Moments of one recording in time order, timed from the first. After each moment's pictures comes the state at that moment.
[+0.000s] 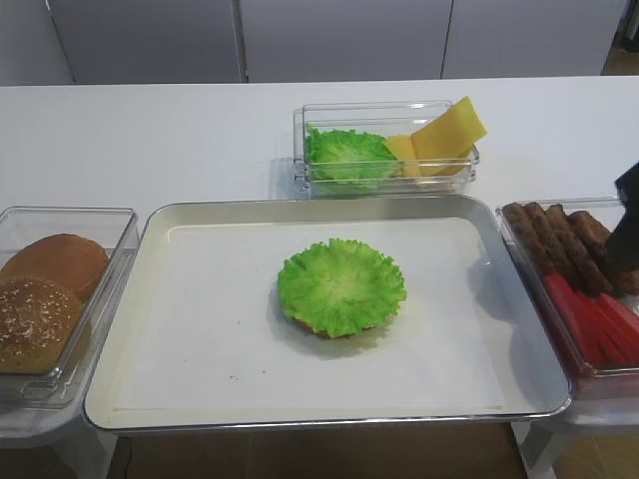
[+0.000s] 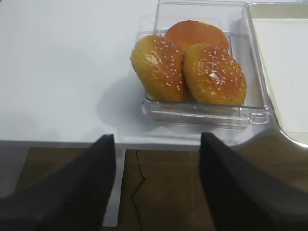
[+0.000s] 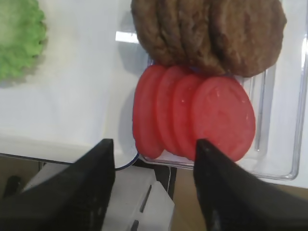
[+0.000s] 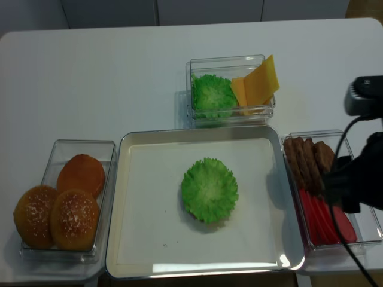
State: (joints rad) left arm 0.04 -0.02 -0.49 0.07 1.19 -0.13; right arm 0.30 1.09 -0.91 0.11 1.10 0.11
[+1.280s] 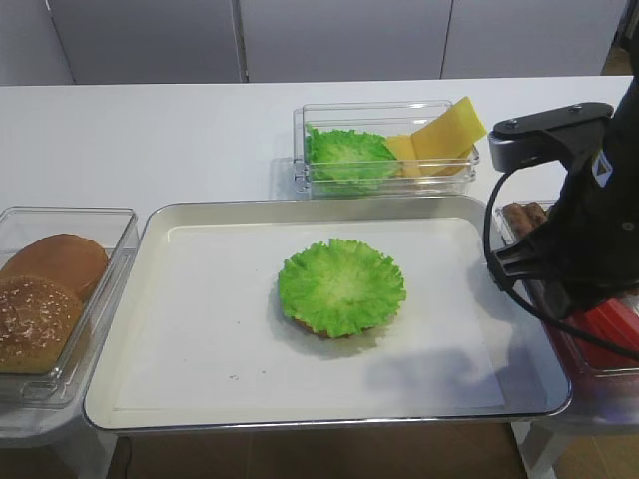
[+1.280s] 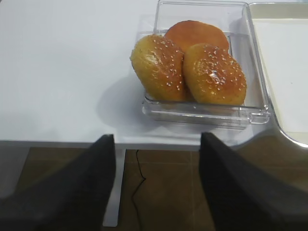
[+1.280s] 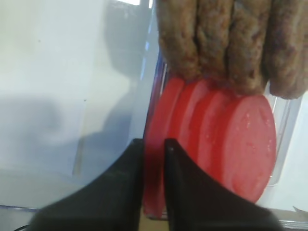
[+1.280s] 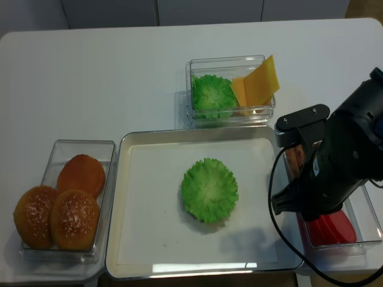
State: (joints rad) left arm 0.04 -0.02 -0.49 0.07 1.19 -0.13; right arm 0.53 1.39 -0.91 -0.12 1.03 0.33
